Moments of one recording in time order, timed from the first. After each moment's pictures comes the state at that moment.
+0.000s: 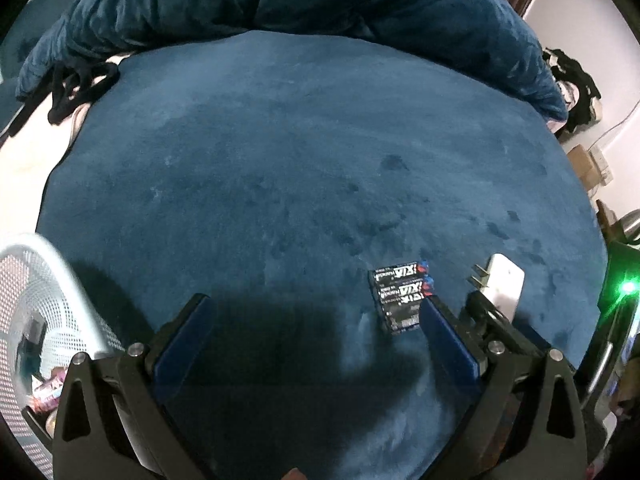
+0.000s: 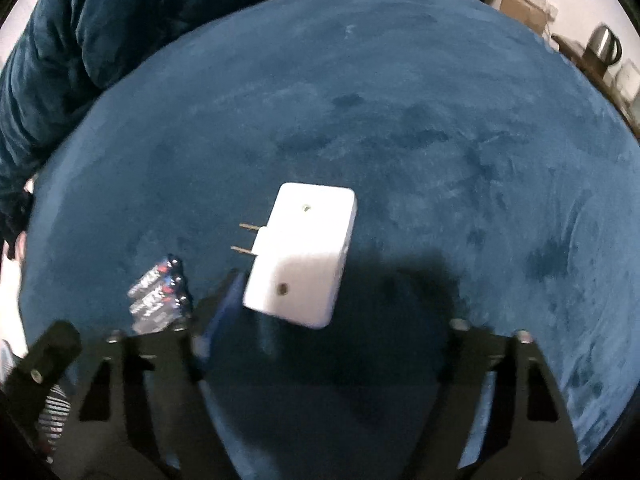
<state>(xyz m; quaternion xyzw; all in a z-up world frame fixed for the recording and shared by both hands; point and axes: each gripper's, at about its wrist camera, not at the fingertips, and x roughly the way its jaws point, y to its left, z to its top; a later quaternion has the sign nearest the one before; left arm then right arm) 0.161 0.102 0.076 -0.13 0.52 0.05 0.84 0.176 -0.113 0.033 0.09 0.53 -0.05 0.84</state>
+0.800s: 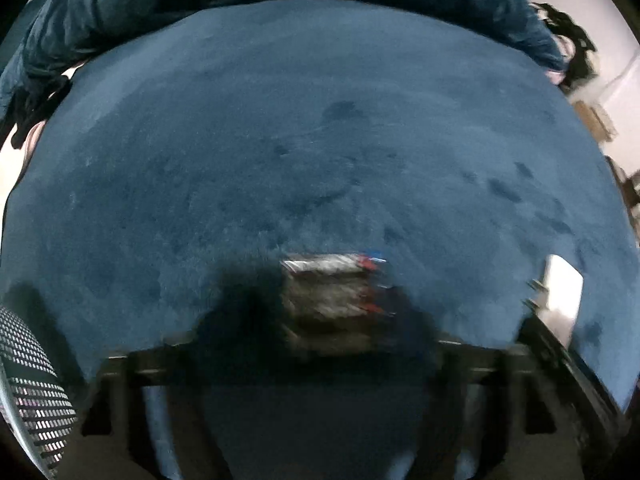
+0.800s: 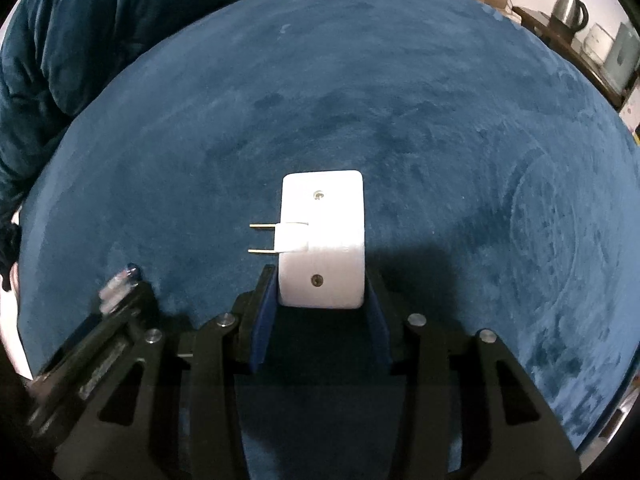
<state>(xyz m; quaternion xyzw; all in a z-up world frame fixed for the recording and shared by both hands) 0.195 0.045 0.031 -0.08 0.55 0.02 0.83 0.163 -0.150 0.034 0.13 0.54 -0.10 0.83</state>
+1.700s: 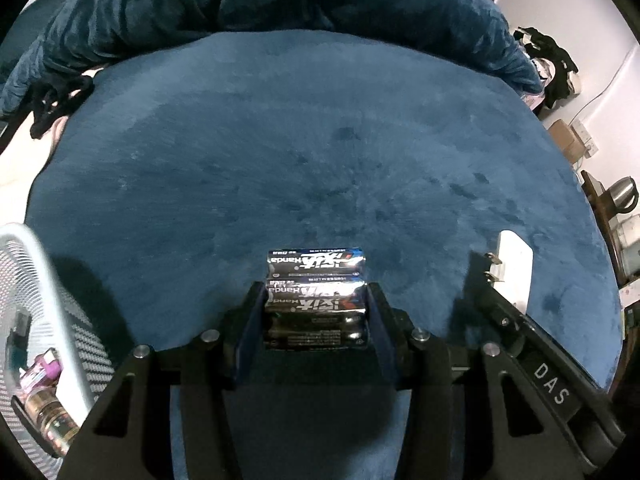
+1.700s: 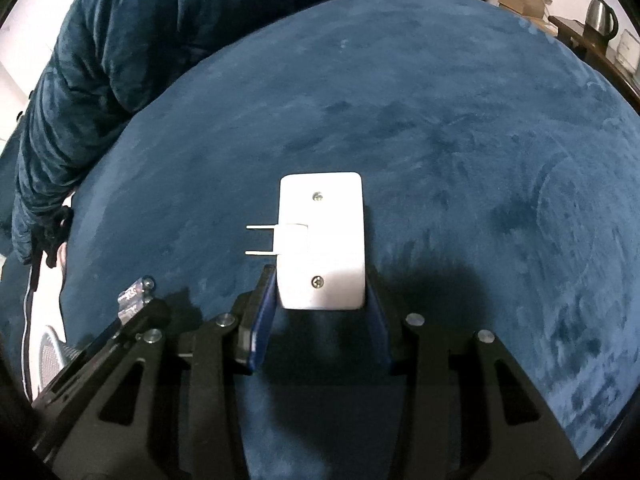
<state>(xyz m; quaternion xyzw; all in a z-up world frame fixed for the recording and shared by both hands) 0.137 0.064 0.073 -0.11 0.51 0.01 0.85 0.125 -0.146 0.060 0.16 0.51 -0.01 0.85</state>
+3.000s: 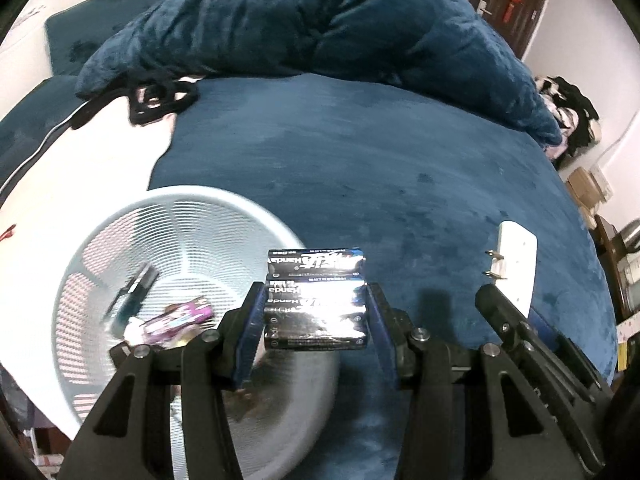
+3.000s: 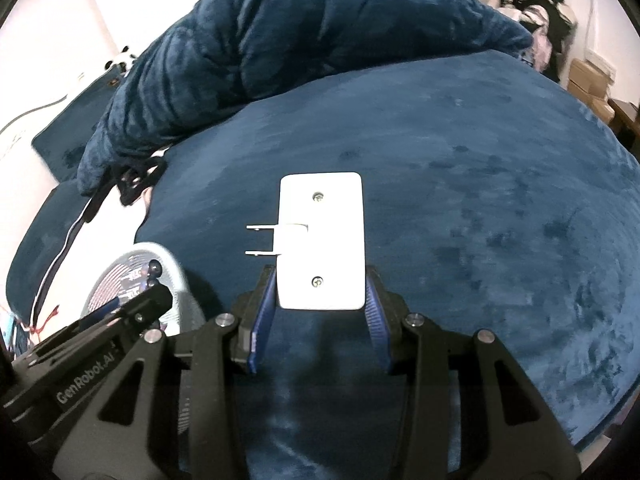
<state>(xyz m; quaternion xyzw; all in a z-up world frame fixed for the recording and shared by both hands) 0.029 0.167 0.144 -0.13 0.46 0.09 0.87 0.058 -0.035 0.117 0.08 0.43 0.12 0.89</state>
